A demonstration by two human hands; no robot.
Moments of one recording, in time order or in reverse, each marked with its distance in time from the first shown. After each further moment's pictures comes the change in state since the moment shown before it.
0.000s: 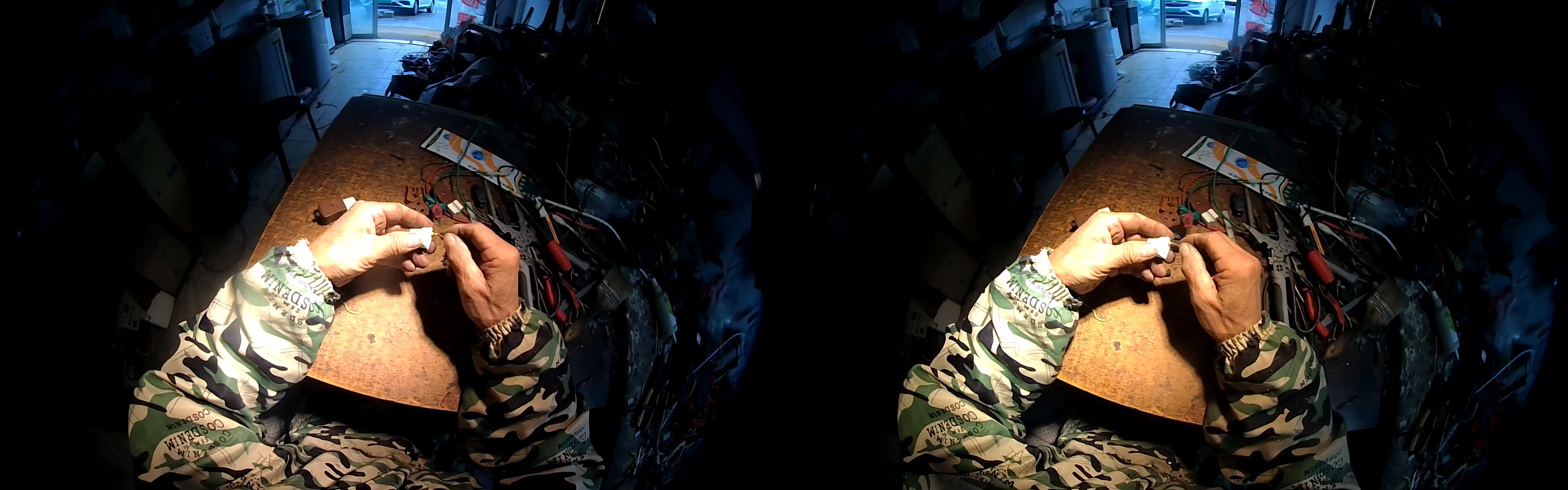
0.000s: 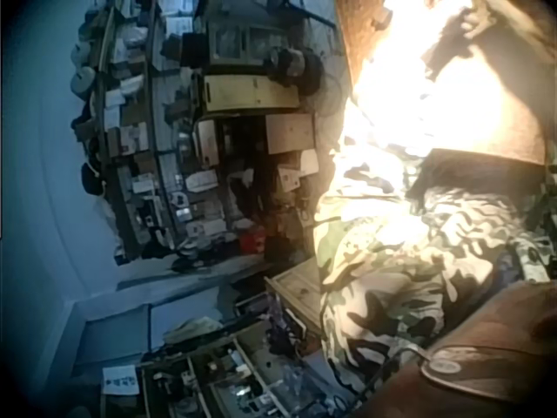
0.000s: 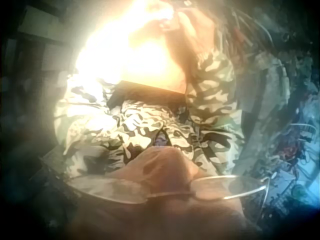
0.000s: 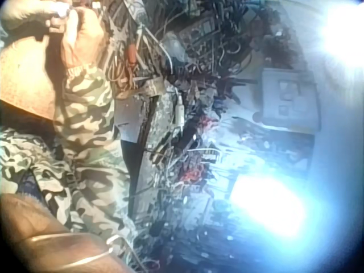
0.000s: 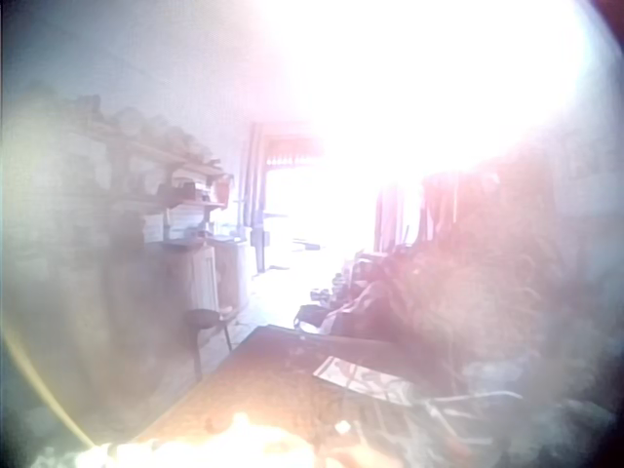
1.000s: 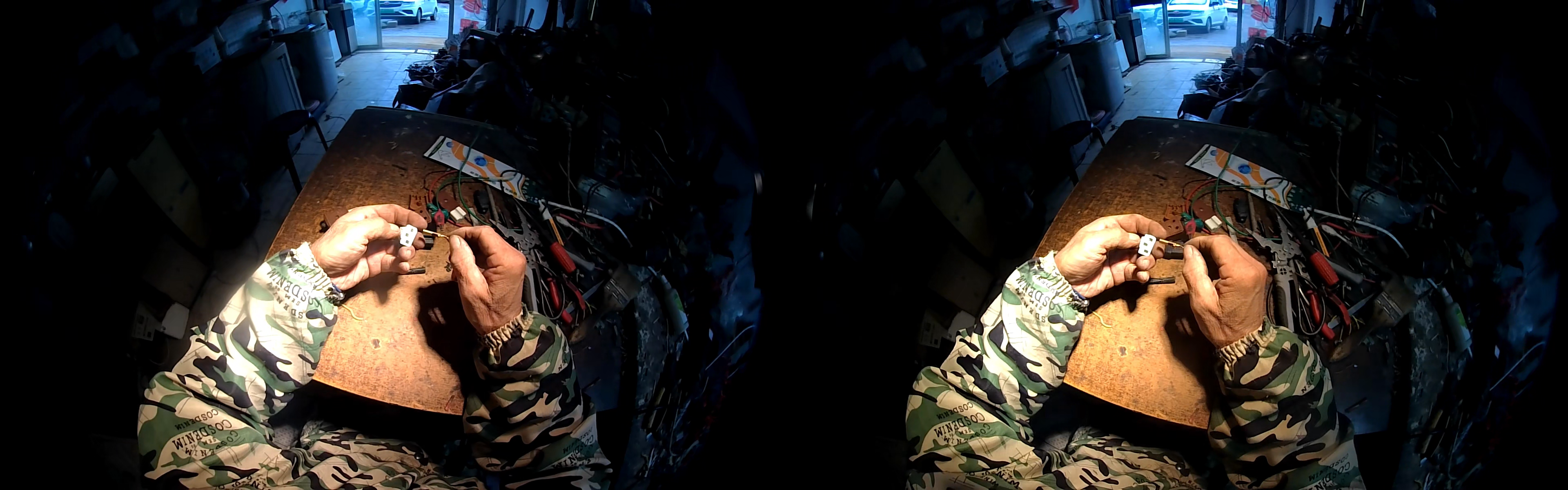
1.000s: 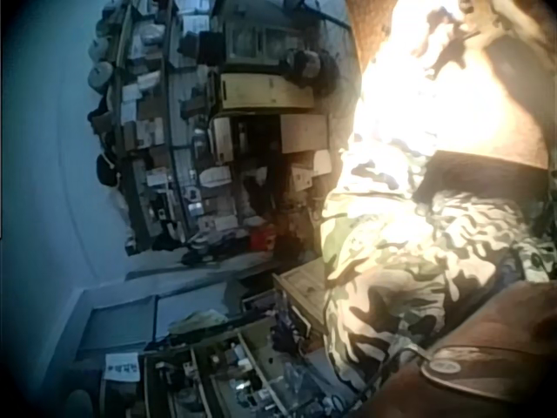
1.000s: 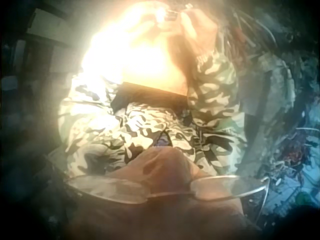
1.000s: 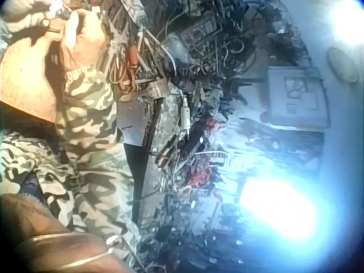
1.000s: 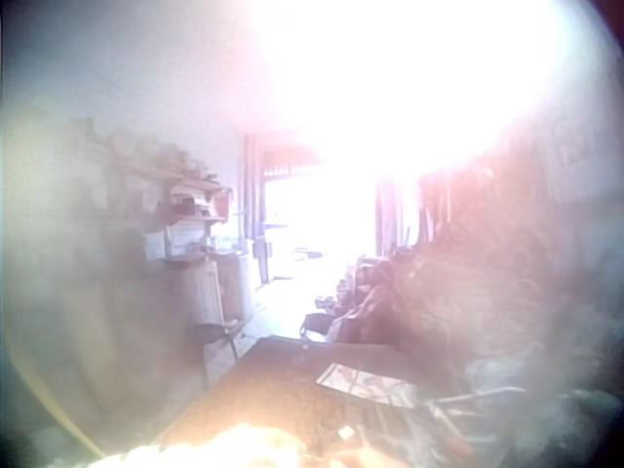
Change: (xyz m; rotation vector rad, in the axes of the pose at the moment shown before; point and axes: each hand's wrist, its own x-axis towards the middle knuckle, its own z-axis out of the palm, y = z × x) left_hand 0.004 -0.003 -0.015 -0.346 -0.022 -0.059; right_hand -0.003 -0.003 0.001 0.017 0.135 -0.056
